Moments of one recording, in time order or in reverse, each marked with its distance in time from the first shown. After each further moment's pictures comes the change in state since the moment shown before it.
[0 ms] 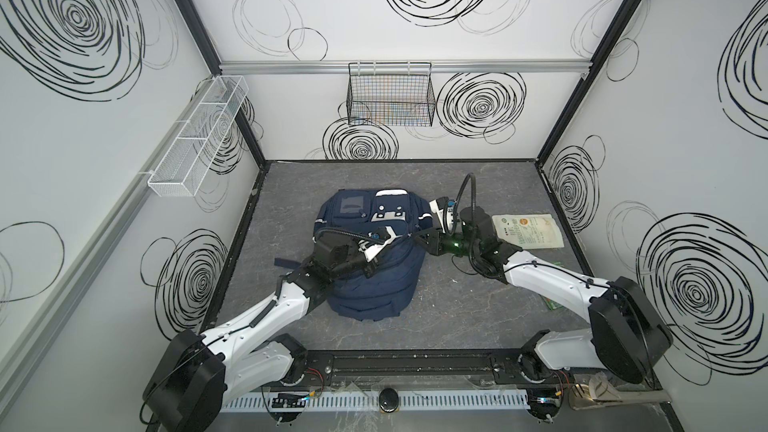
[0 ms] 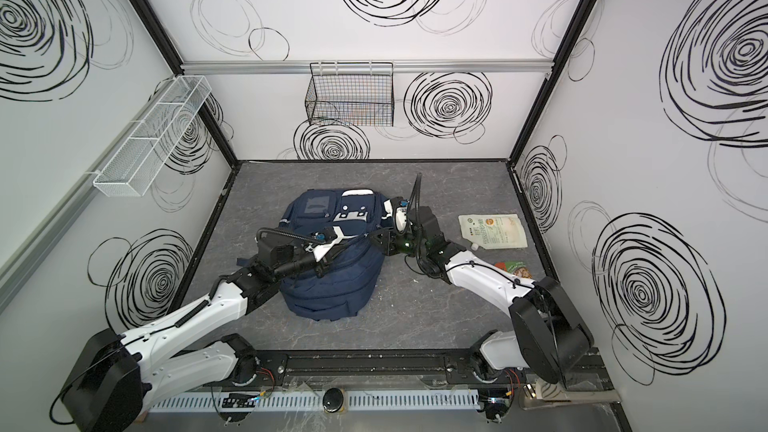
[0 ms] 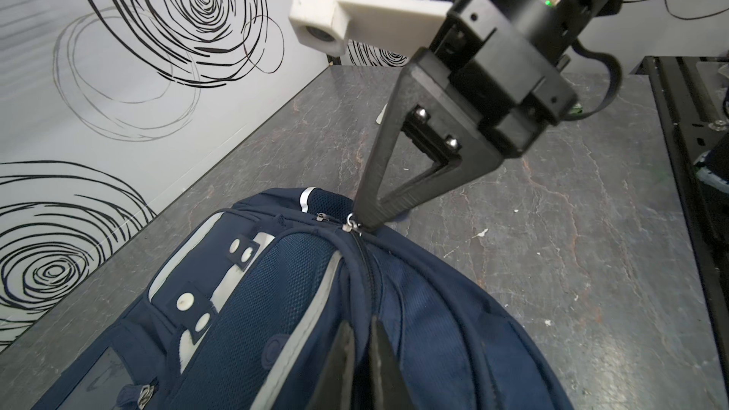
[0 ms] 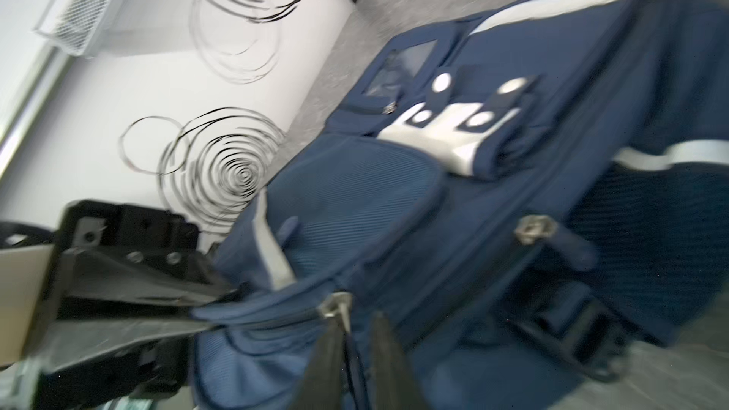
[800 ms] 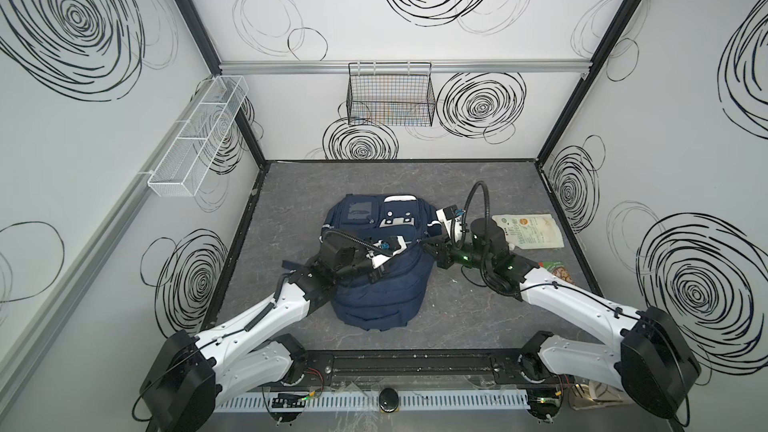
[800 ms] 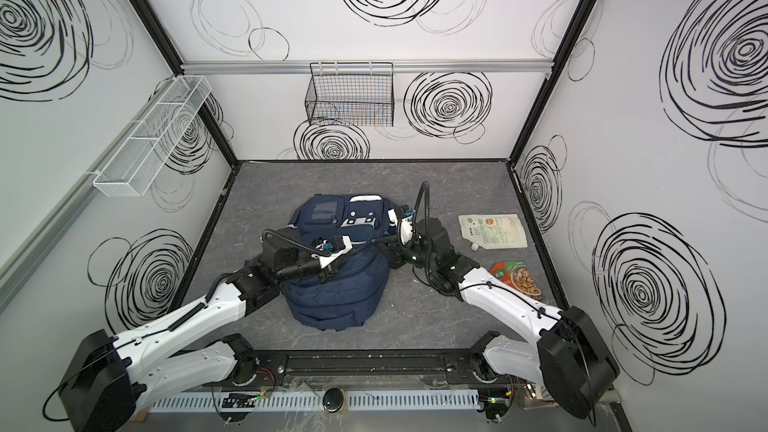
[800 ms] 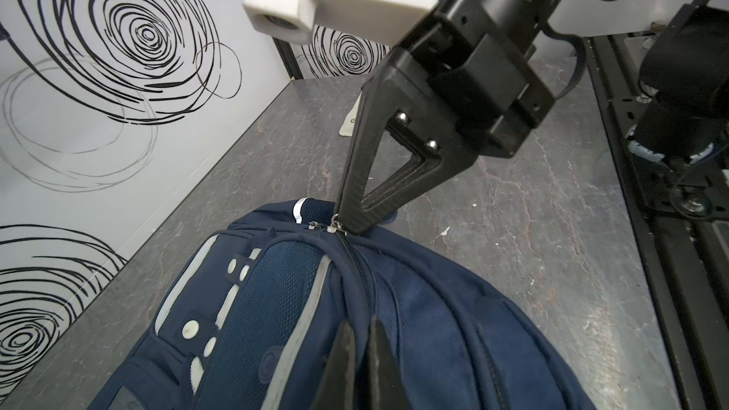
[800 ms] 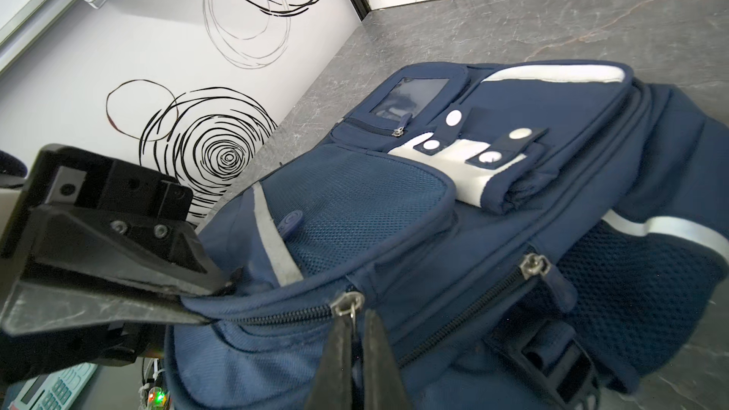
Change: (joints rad) left arm -0.091 -0.002 0.054 -0.075 0.034 0.091; right arm 0.061 -0.175 -0.093 -0.039 0.031 -0.131
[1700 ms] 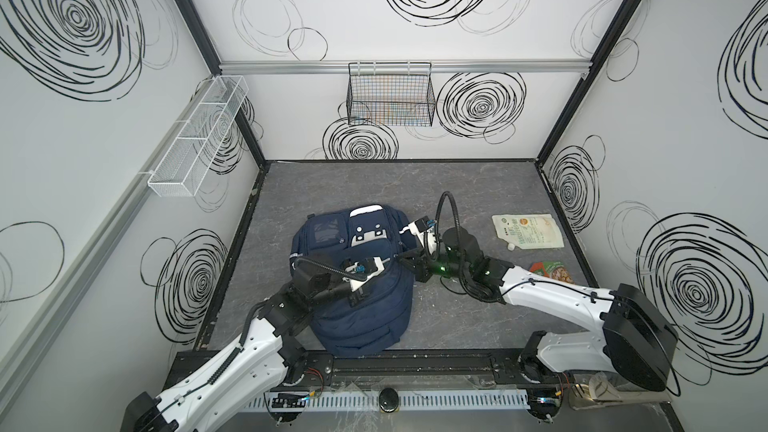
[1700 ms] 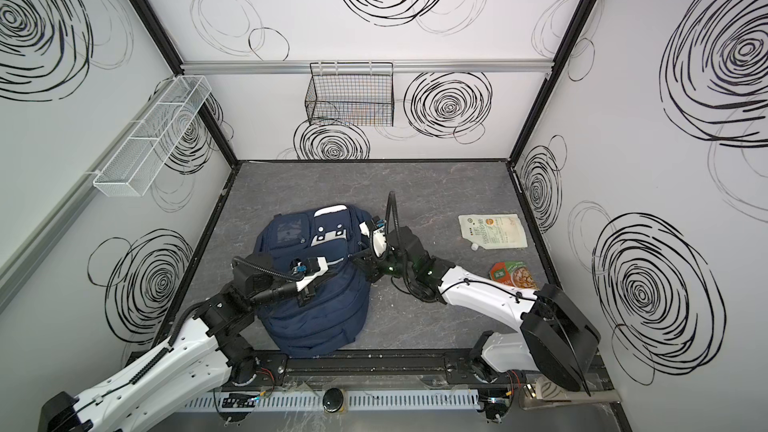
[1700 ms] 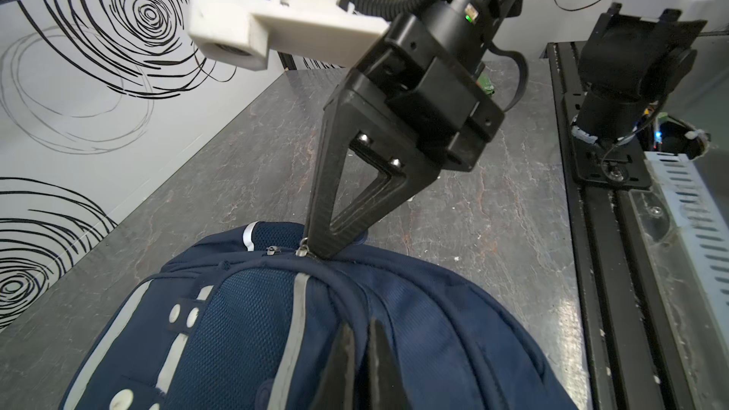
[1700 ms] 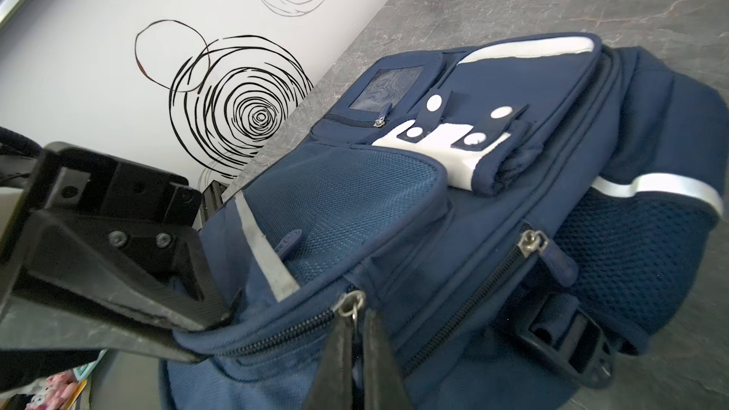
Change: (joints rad) left arm 0.021 -0.371 -0.182 -0.179 0.060 -0.027; right arm 0.211 0.117 0.051 0.051 0.057 0.016
